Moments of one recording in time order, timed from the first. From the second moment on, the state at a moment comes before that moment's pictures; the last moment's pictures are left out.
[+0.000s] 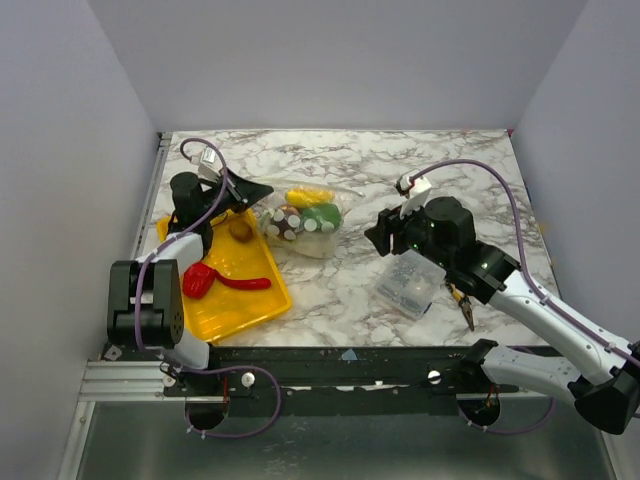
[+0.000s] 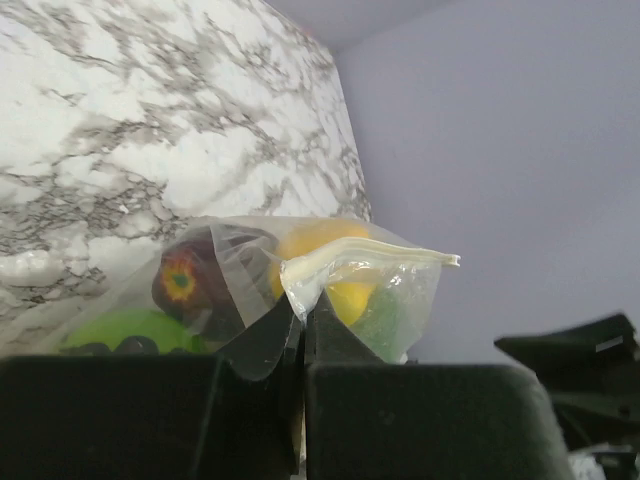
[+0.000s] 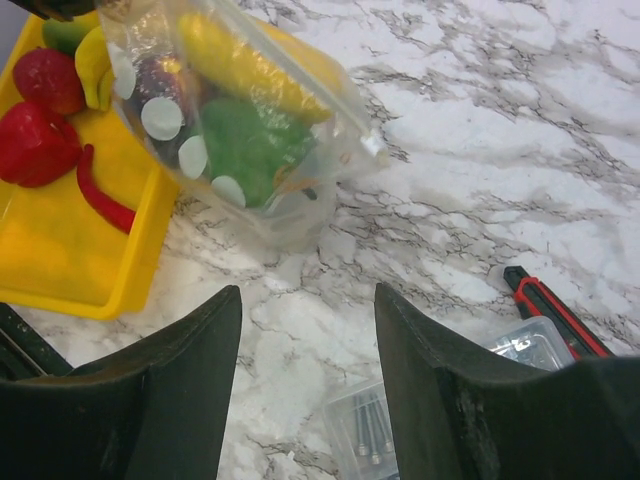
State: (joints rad) left arm 0.03 1.49 0.76 0.65 0.83 -0.98; right arm 0.74 1.02 0.95 -0.28 0.08 0.15
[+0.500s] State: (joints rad) left arm 0.02 1.74 1.02 0.46 0.62 -1.03; right arm 0.74 0.96 0.96 -0.30 0.09 0.19
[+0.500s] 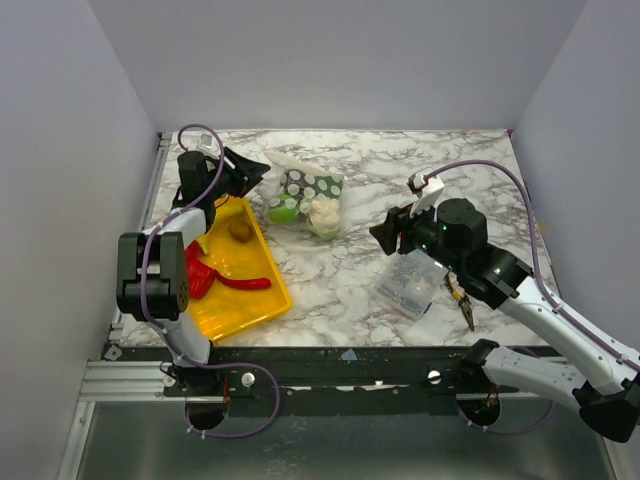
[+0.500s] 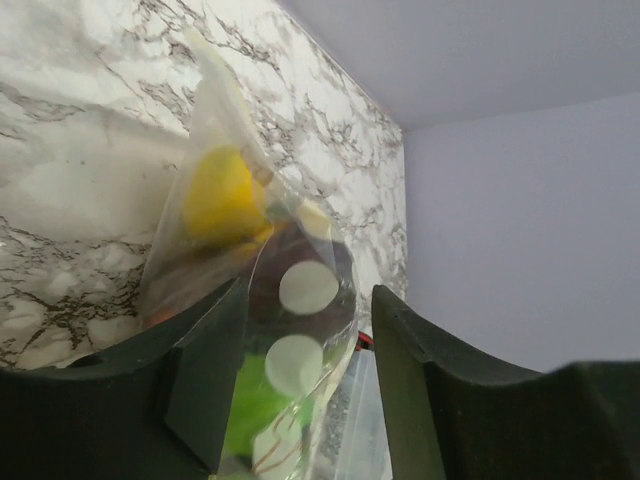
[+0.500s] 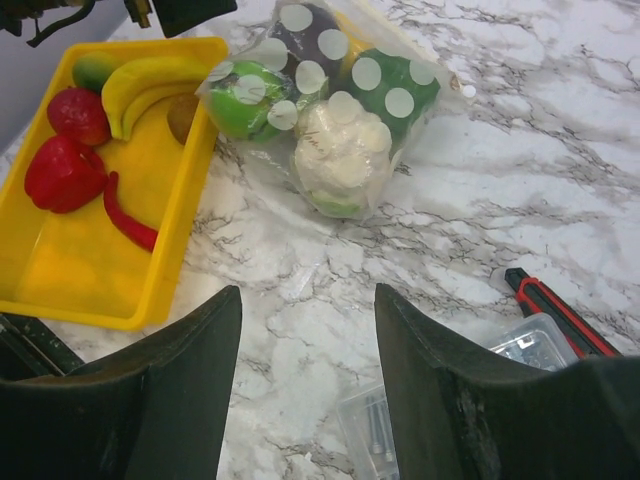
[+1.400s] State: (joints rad) left arm -0.16 0.66 1.13 -0.08 0.50 -0.43; right arm 0.74 0.85 1.44 -0.55 0.33 0.30
